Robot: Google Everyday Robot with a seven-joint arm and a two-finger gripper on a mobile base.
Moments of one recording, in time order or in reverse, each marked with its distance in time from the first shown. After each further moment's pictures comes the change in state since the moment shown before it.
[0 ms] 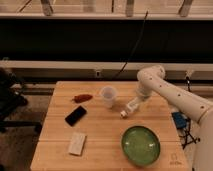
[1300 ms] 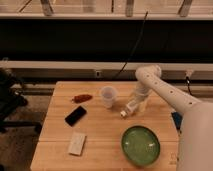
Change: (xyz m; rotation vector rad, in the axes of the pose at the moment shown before) arm -0.007 0.001 0.037 -0.129 -0.095 -0.197
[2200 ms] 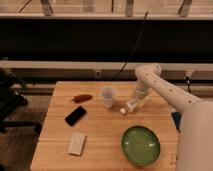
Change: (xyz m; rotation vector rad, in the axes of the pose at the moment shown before) arm 0.005 -0.010 -0.017 0.020 0.039 -0.066
